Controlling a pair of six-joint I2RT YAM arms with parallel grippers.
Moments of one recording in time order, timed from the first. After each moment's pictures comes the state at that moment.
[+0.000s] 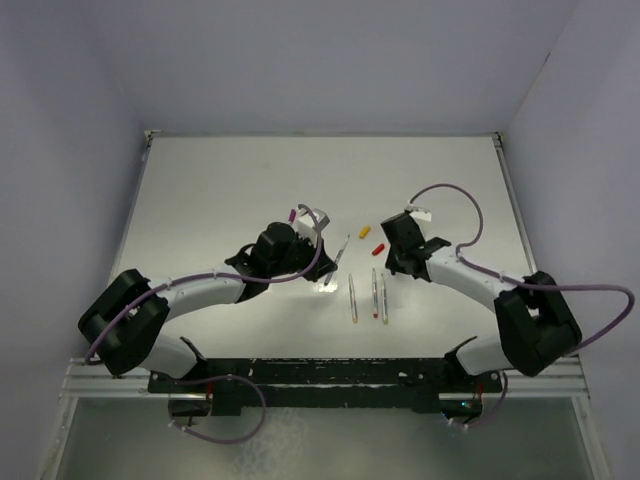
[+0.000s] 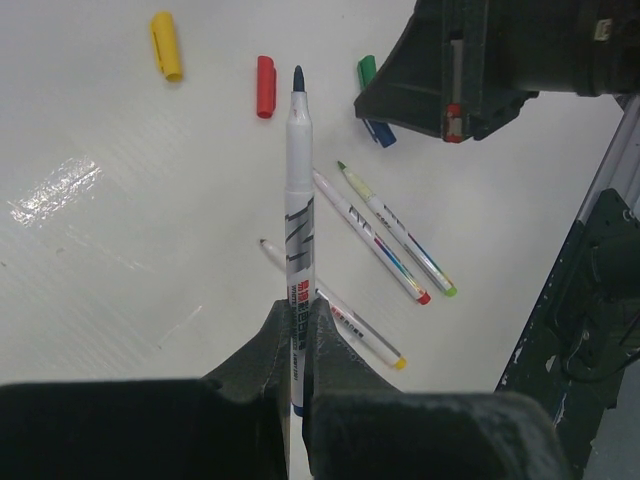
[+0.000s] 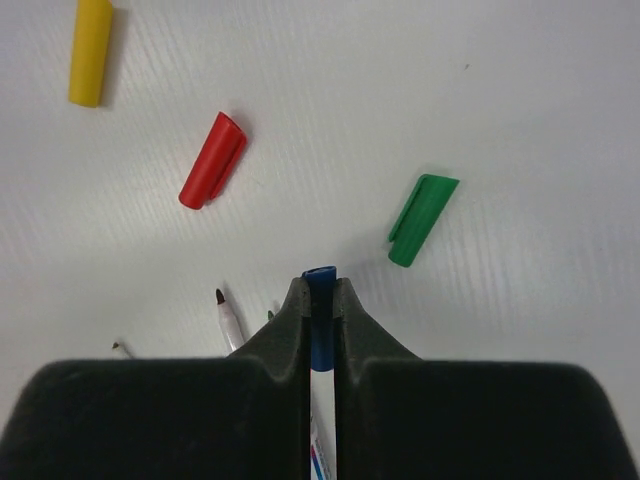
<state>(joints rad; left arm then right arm) -0.77 1.43 0.68 0.32 0.27 -0.38 0.52 1.45 0.75 -0.35 0.38 0.72</state>
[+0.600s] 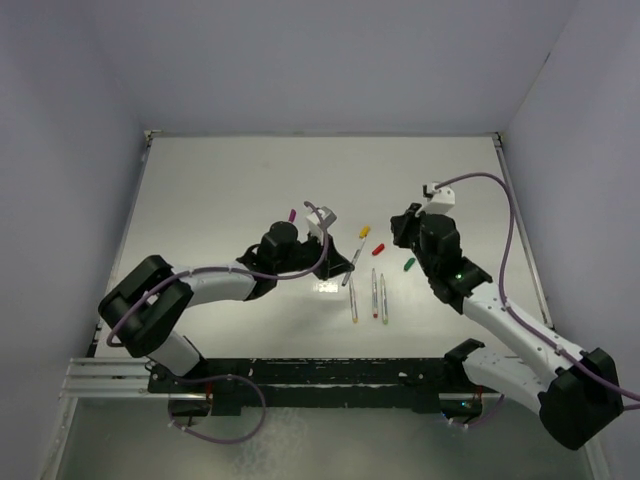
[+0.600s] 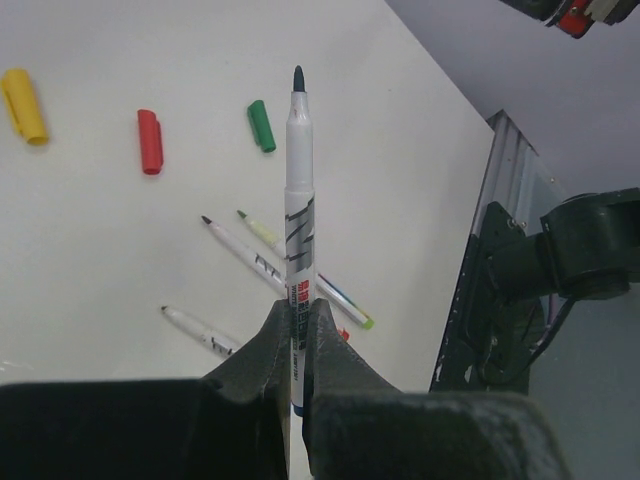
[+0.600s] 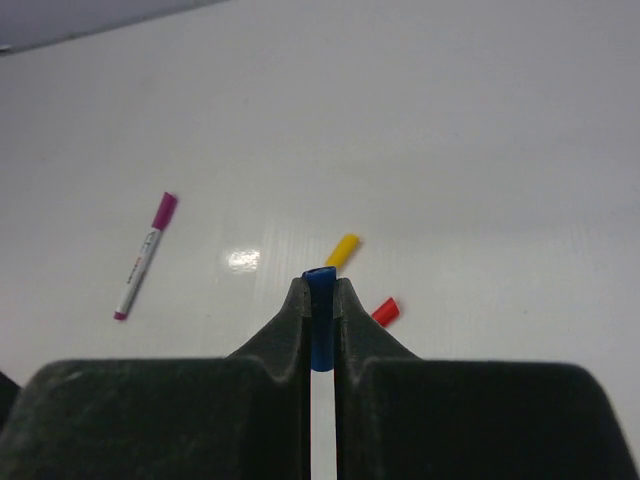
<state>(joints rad) -0.77 1.55 0.68 0.58 0.44 -0.49 0.52 1.01 0.67 -0.03 0.36 0.44</state>
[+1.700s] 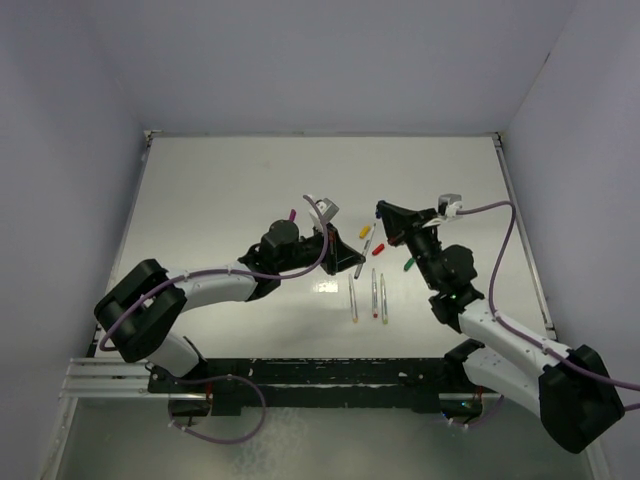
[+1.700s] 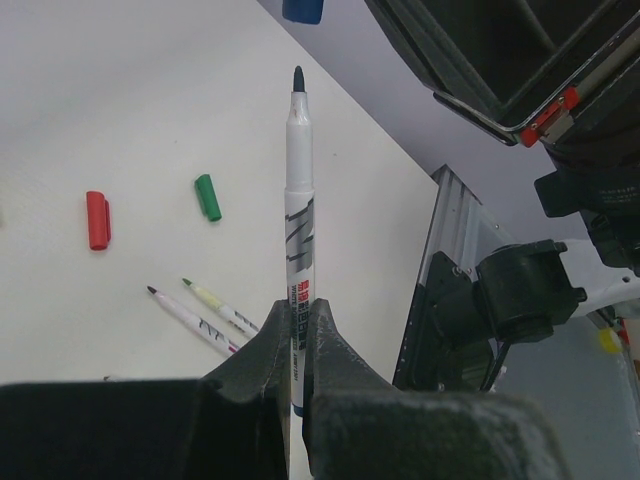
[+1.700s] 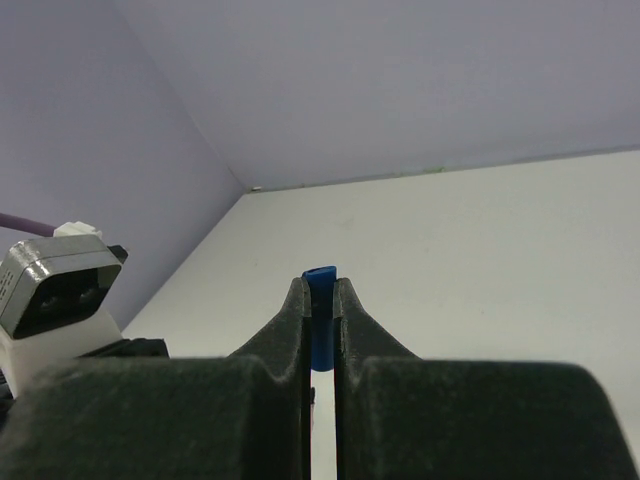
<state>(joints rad) -0.82 1.53 0.72 0.69 0.41 -0.59 0.52 0.96 0.37 0.83 0.11 0.44</state>
